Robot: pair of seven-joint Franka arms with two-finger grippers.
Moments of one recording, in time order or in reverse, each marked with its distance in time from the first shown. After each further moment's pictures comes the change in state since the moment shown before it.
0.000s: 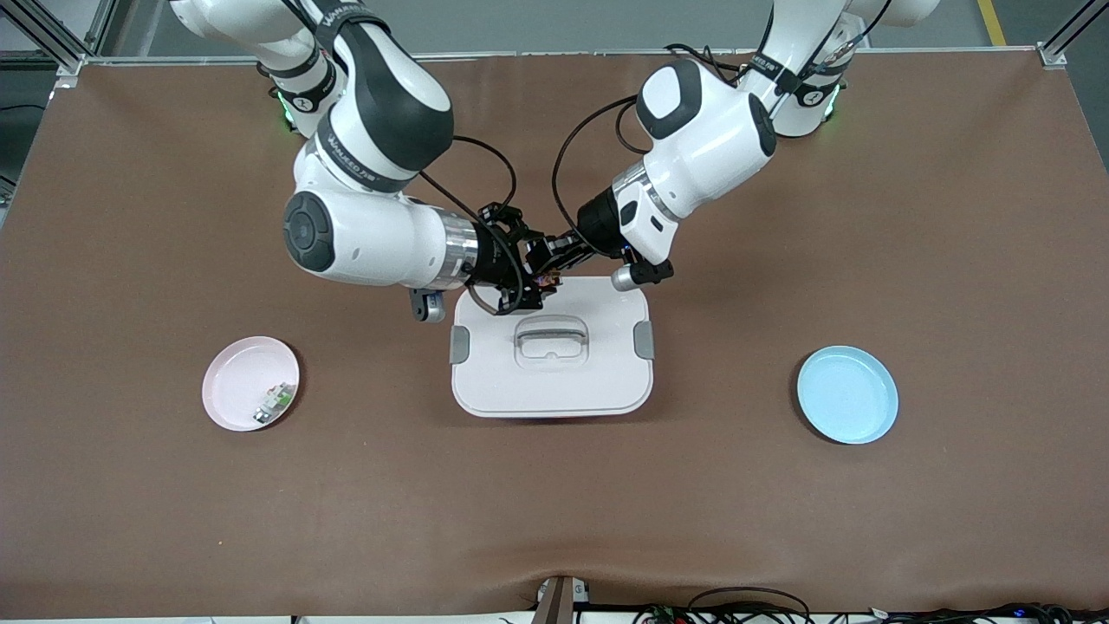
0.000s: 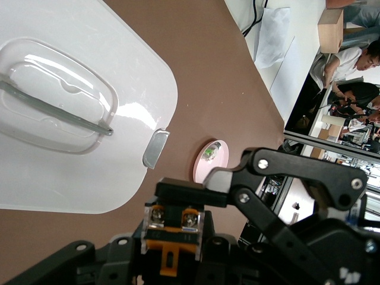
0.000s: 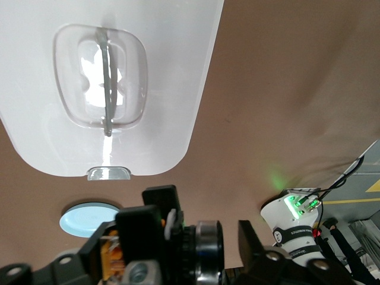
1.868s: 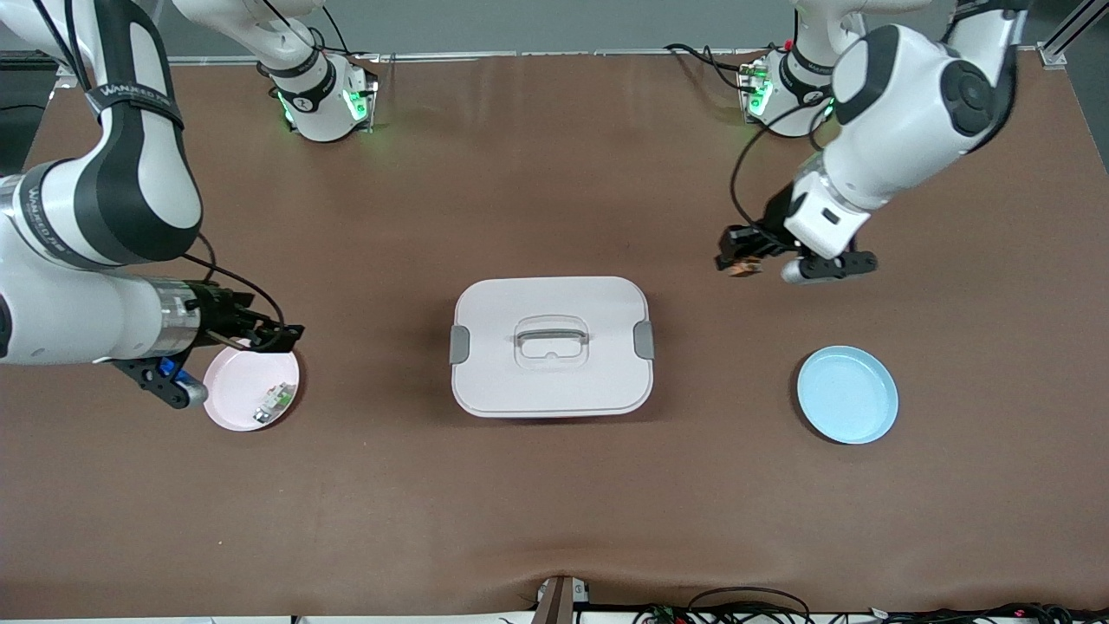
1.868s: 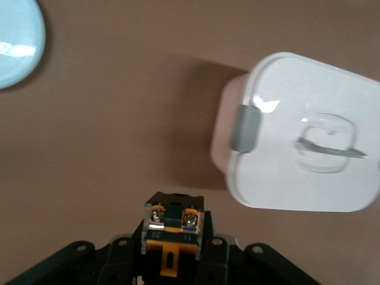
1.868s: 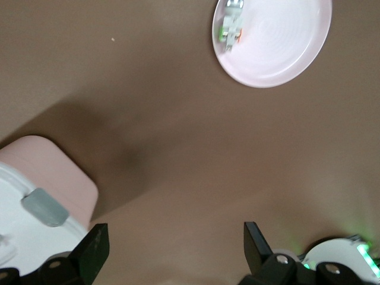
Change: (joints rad) left arm 0.454 -0.330 0.016 -0.217 0.674 -0.665 0.104; right arm -0.442 -0.043 -0.030 0.025 -0.491 -0.399 -1.208
